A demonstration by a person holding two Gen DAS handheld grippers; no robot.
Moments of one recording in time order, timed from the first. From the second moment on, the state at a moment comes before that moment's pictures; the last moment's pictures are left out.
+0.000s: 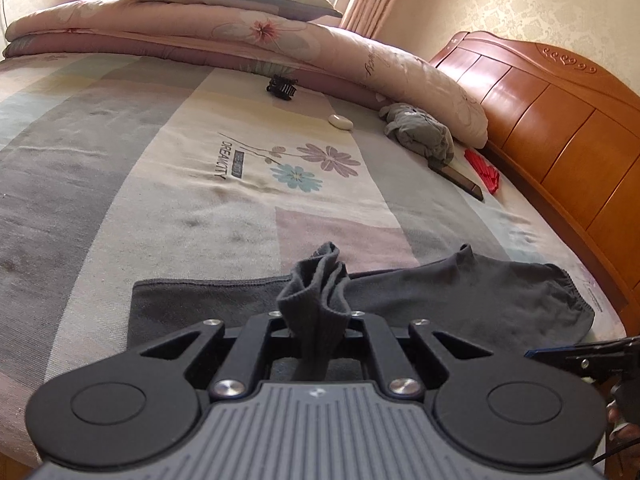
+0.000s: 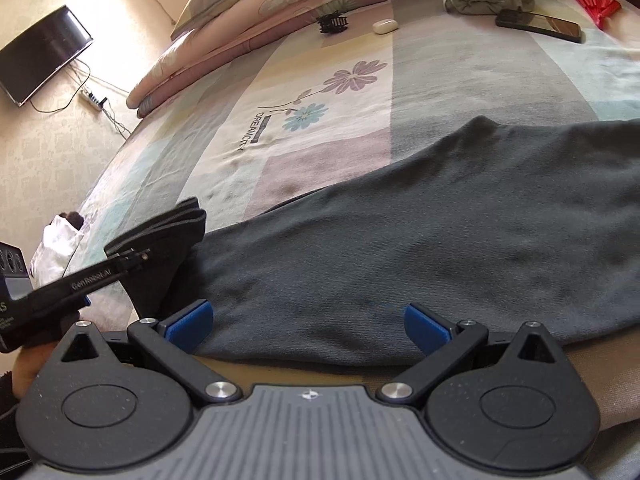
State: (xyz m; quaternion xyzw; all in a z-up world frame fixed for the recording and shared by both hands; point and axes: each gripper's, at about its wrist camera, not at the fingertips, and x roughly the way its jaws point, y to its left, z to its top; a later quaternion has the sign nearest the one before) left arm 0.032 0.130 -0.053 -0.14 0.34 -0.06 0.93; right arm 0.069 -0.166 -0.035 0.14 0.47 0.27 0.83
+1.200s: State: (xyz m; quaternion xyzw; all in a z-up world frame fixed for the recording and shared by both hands) left arm 0.068 0.117 -0.081 -0.08 0.39 -0.11 0.91; right arm 0.083 -0.182 -0.055 0.18 0.48 0.24 0.83
